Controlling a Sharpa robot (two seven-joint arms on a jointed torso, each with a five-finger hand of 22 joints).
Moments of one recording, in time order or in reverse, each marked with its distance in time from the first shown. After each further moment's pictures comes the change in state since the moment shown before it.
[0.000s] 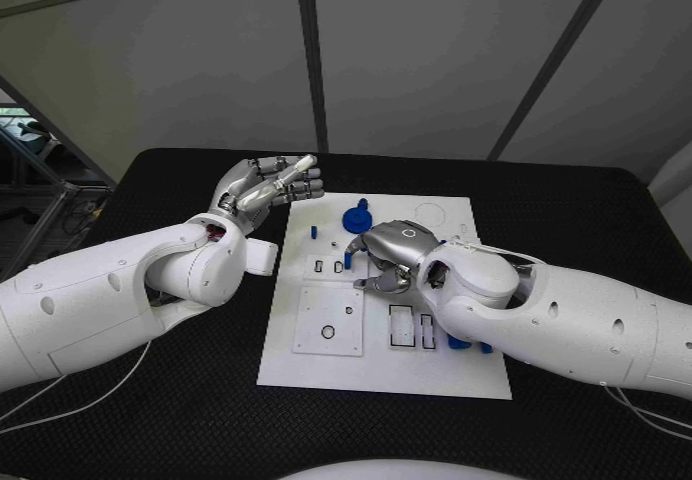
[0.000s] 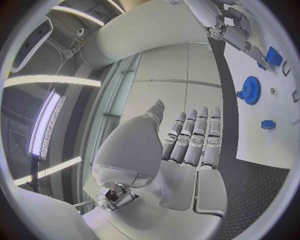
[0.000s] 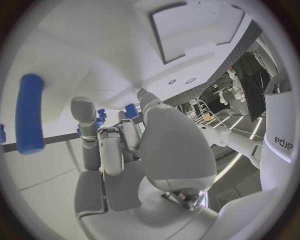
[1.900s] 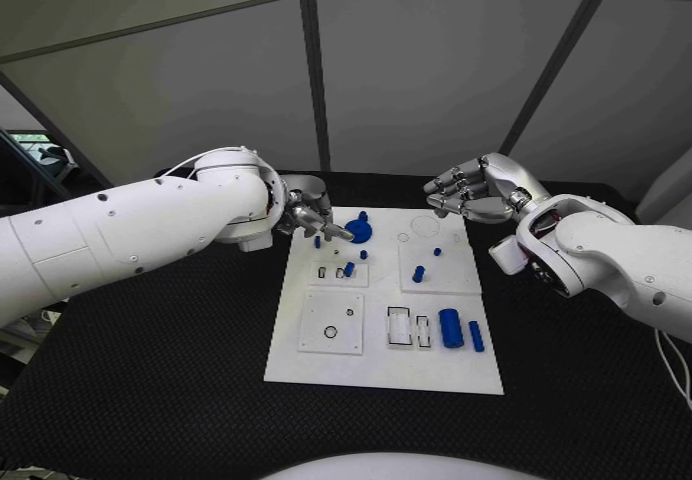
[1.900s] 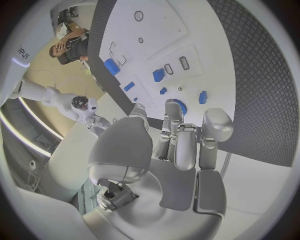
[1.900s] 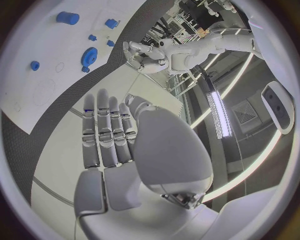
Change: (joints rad) left arm 0.263 0.238 -0.145 -0.249 -1.092 0.600 -0.815; left_hand -0.209 -0.054 -0.228 0.172 0.002 0.192 -0.107 0.337 0.324 0.284 -0.195 0.833 0.764 0.575 -0.225 1.394 1.236 -0.078 0.585 -0.217 0.990 0.927; right arm 0.069 -0.243 0.060 -0.063 1.022 -0.131 0.451; right_hand 0.099 0.056 0.171 -0.035 0.018 0.223 0.011 0.028 -0.021 -0.254 0.027 -1.082 -1.086 -0.258 0.055 -1.262 -0.861 0.031 -0.331 0.080 -0.660 -0.557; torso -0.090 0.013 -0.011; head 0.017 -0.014
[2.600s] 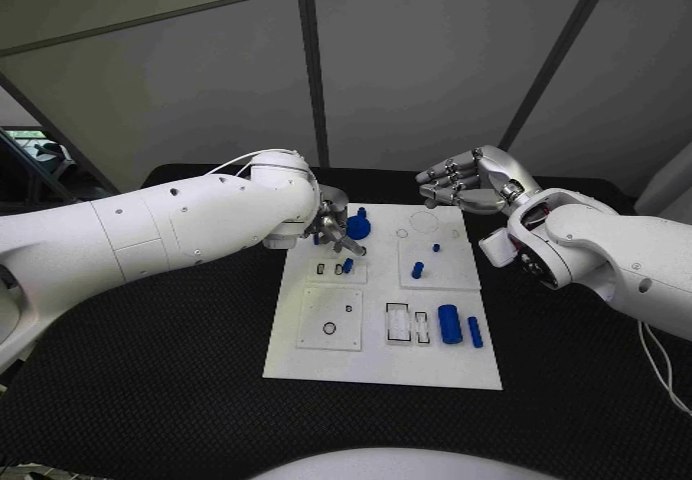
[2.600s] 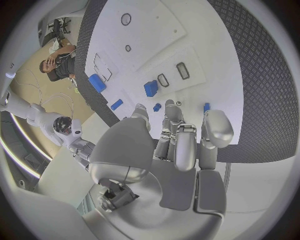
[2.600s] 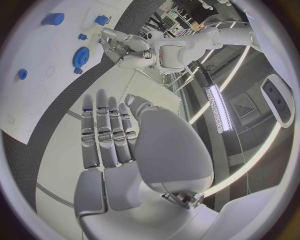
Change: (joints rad) left arm 0.013 0.155 -0.058 -0.109 -0.051 0.108 -0.087; left_hand 0.020 0.028 -0.023 -0.001 0.000 -0.023 0.002 0.016 0.028 -0.002 0.002 0.040 0.042 0.000 0.000 0.024 0.000 0.000 0.015 0.002 0.044 0.072; right arm 0.000 0.034 0.000 -0.022 0.061 0.001 0.031; right_hand -0.030 0.003 0.018 -0.025 0.004 0.019 0.002 -0.050 0.000 0.044 0.009 -0.084 -0.120 0.044 0.009 -0.127 -0.075 0.000 0.024 0.013 -0.075 -0.050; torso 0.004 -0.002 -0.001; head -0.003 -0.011
